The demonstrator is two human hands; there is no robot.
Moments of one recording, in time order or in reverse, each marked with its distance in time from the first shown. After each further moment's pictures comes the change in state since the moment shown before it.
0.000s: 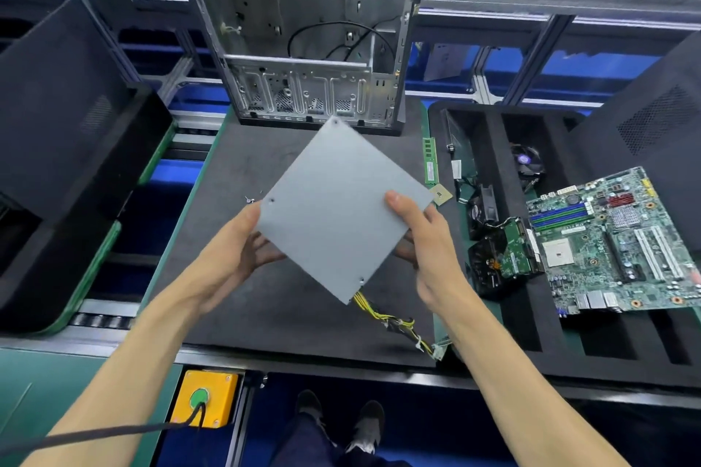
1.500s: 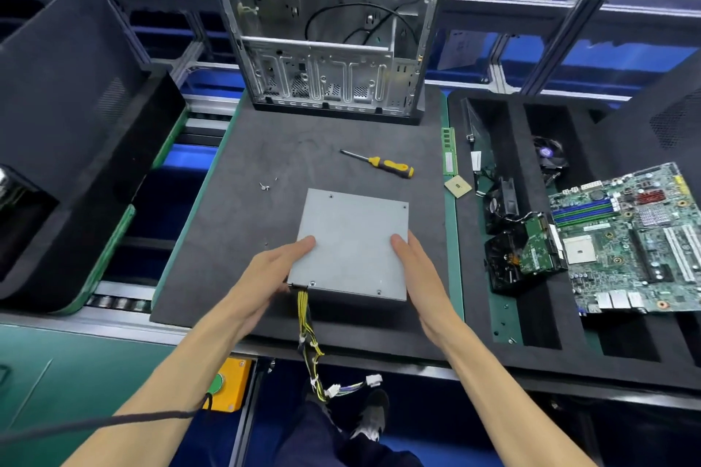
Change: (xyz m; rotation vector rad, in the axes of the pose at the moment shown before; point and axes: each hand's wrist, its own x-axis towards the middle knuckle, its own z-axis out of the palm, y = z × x) left_hand -0.004 -0.061 0.005 0.045 0.176 -0.284; right_hand -0.004 0.084 -0.011 -0.224 -0.140 0.110
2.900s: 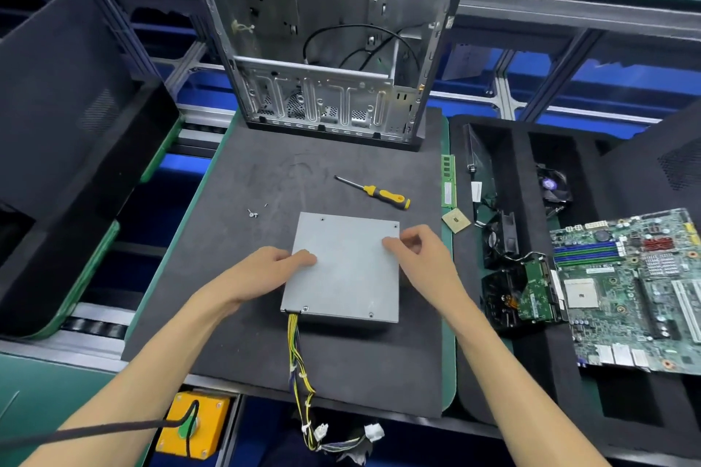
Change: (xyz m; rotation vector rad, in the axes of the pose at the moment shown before) left_hand 0.057 0.053 -0.010 0.542 -0.045 -0.159; right_hand 0.072 -0.056 -0.031 -0.477 0.166 -0.014
